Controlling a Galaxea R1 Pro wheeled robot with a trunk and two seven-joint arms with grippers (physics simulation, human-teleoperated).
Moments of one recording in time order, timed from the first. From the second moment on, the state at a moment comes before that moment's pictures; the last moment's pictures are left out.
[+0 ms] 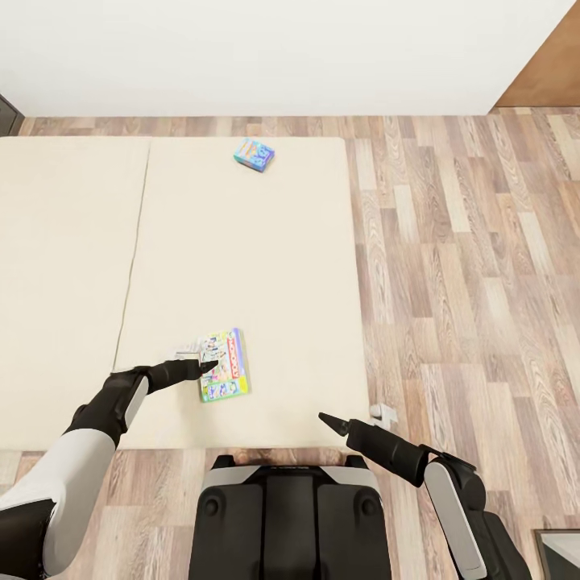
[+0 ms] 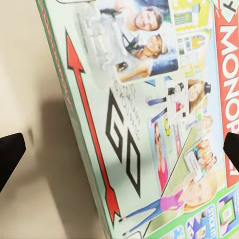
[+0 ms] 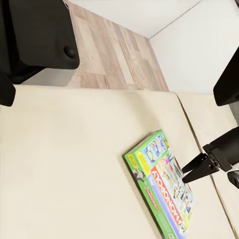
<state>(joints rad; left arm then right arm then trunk) -0.90 0.14 0.18 -0.61 -0.06 0.36 -0.61 -0.25 0.03 -0.05 -1.53 -0.56 0.84 0.40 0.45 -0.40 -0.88</state>
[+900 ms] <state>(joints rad) -0.90 0.14 0.17 -0.61 -0.06 0.36 -0.63 -0.25 0.03 -0.05 -1.53 -0.56 0.84 0.40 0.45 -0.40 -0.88</state>
